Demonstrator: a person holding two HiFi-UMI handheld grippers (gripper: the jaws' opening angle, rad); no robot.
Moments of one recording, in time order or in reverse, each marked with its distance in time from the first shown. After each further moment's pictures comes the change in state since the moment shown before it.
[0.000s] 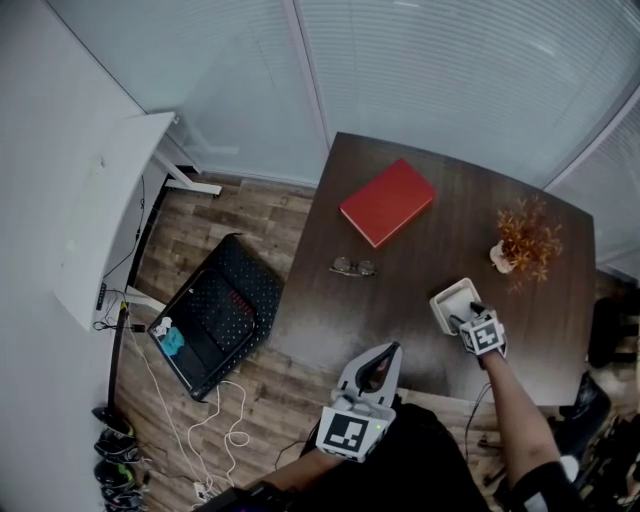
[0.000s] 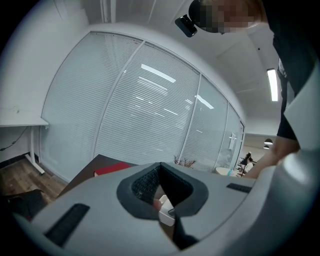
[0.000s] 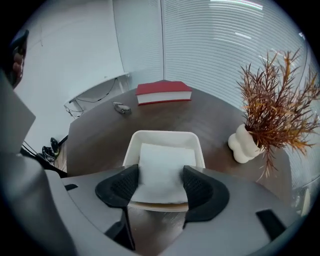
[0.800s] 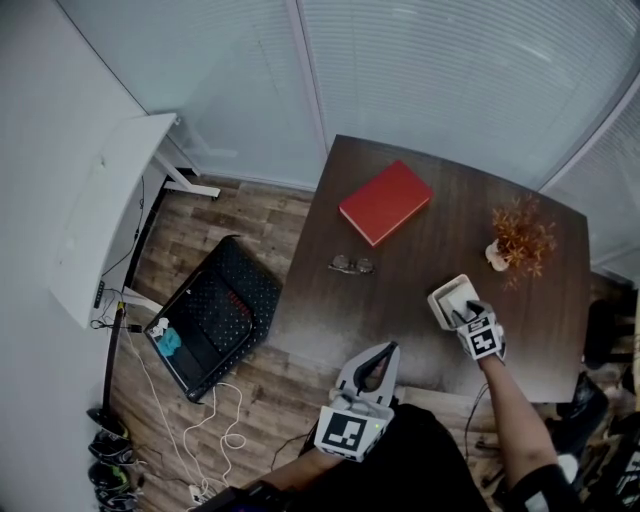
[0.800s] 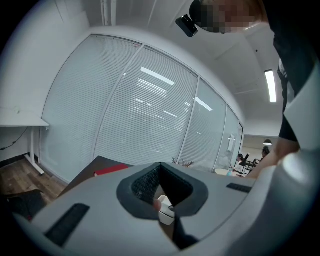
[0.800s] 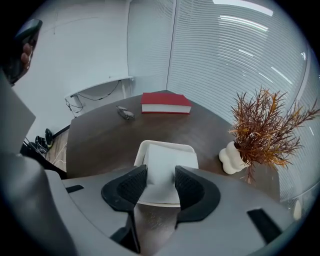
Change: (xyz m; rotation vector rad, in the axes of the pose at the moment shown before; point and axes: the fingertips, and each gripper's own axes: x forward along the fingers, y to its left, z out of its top) left arm -0.019 -0.007 0.002 -0.005 -0.029 -0.005; right arm -0.028 0.010 0.017 -0.094 -0.096 -0.063
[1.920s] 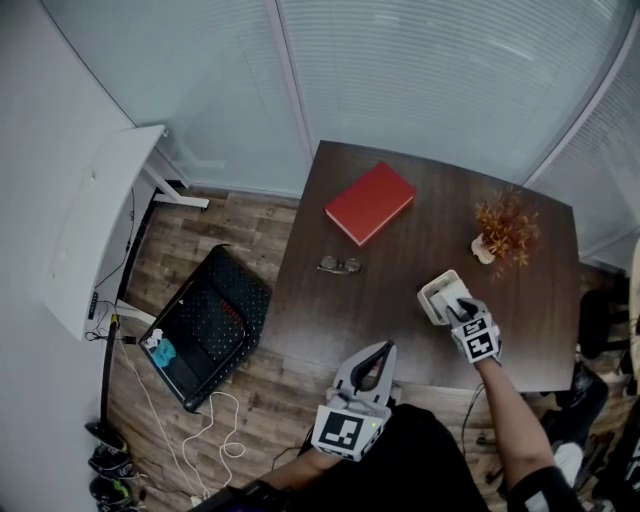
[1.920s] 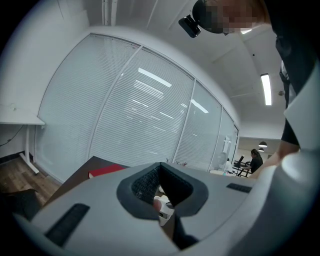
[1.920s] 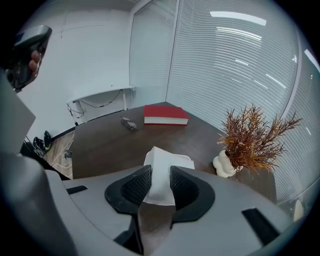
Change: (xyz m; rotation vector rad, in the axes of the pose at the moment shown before) left arm -0.006 -0.020 0.001 -0.003 -0.013 -0.050; right arm -0.046 0.006 0.020 -0.015 -0.099 -0.039
